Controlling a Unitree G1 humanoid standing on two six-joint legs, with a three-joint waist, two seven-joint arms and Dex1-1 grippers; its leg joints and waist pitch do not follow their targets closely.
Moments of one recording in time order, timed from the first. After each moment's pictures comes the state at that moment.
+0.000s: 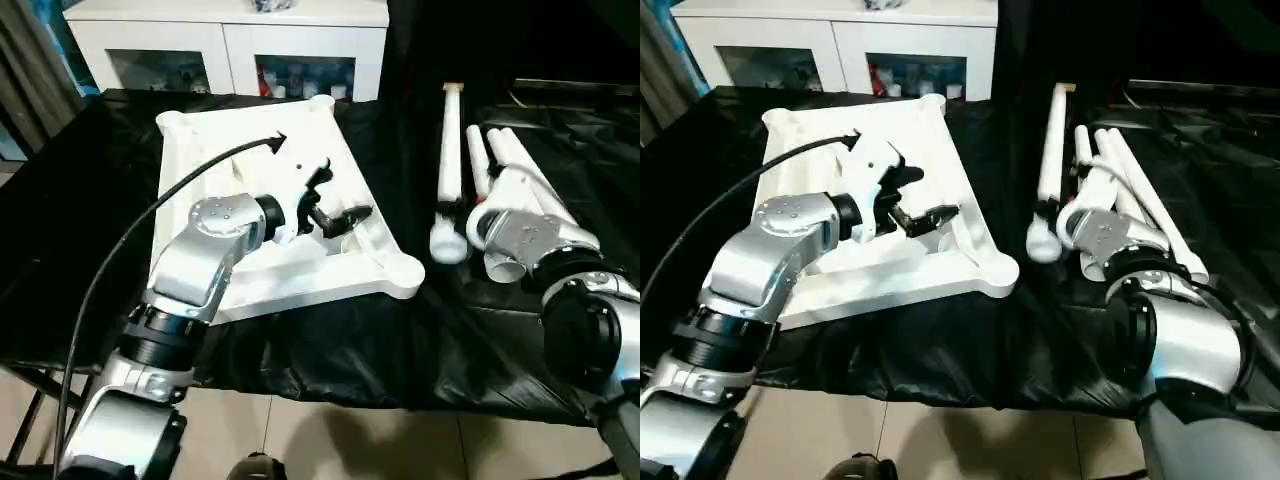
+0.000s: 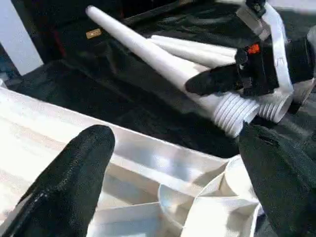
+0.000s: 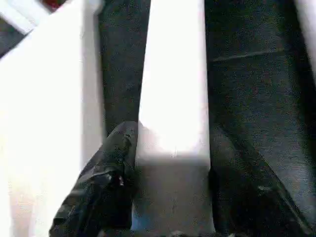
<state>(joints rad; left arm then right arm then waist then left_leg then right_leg) -0.71 0.16 -0.12 0.18 -0.14 0.59 -0.62 -1.02 -0.33 -0.43 1.23 0.31 0.44 0.40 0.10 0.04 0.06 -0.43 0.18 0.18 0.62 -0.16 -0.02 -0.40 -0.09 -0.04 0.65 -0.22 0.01</state>
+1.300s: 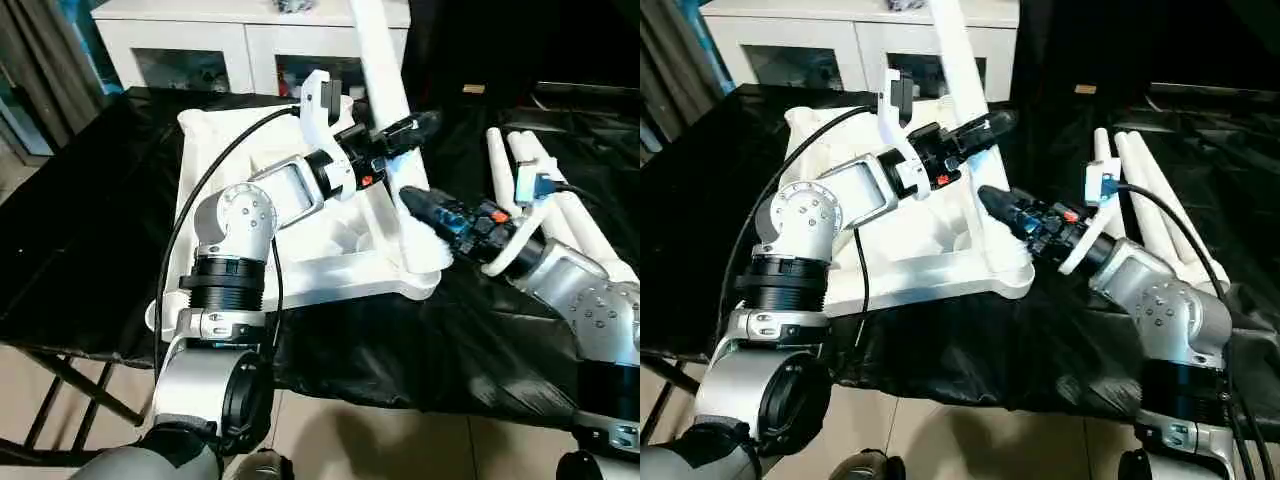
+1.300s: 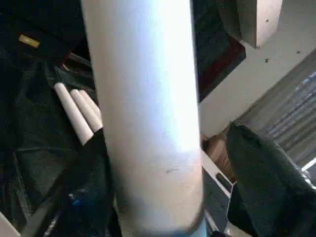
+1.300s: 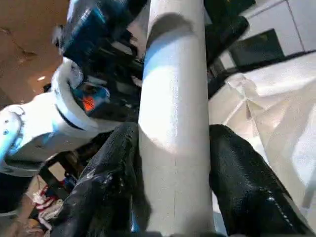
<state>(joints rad) -0.95 -0.11 0.28 0.38 -0.61 0.85 -0.44 -0.46 -0.31 -0.26 0.05 0.73 0.84 0.82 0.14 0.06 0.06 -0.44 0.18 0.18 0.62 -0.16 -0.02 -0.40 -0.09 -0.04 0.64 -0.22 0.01</state>
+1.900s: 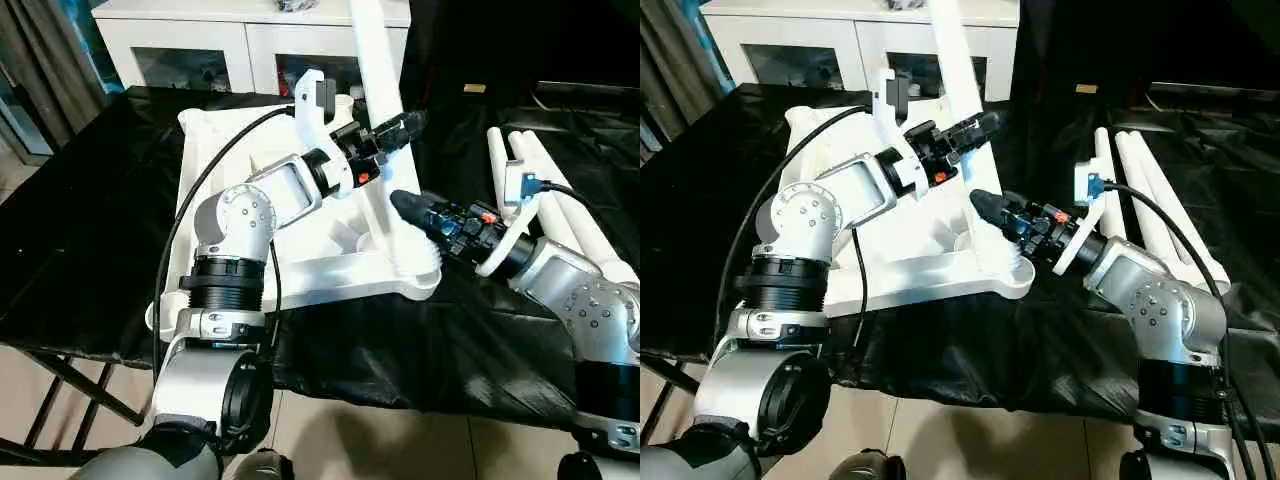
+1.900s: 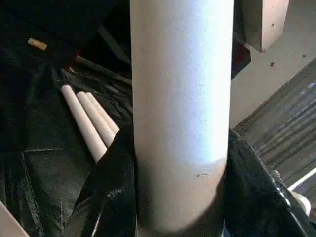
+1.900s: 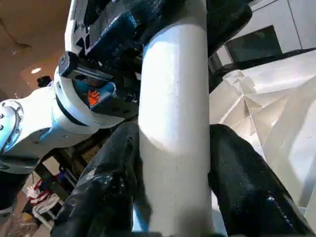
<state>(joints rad) -0.95 -0.11 0.28 0.39 -0.61 0.84 -0.43 -0.46 -0.32 -0.23 0.02 0.73 0.84 0.79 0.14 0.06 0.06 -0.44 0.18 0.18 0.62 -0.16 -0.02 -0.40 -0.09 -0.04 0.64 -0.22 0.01</state>
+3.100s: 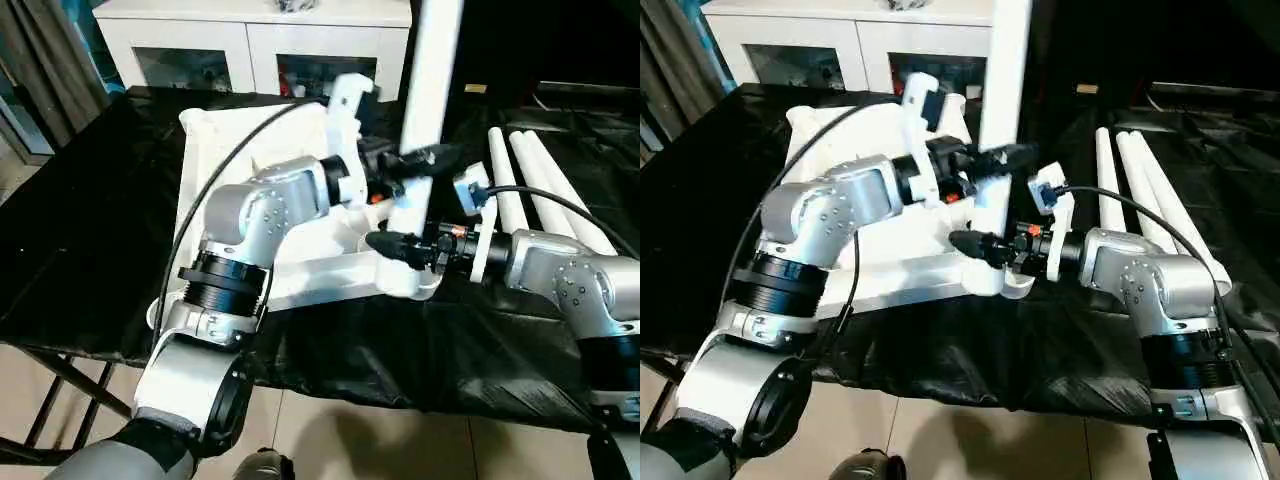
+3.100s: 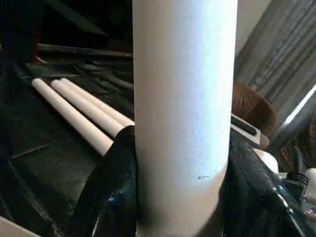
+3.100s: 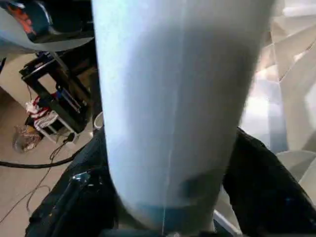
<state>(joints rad) -0.94 -0.01 -0.01 0.35 -0.51 0.78 -0.64 -0.56 -0.47 0.03 0.13 0.60 0.87 0.94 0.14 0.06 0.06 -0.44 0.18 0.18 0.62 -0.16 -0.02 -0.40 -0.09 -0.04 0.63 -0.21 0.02</state>
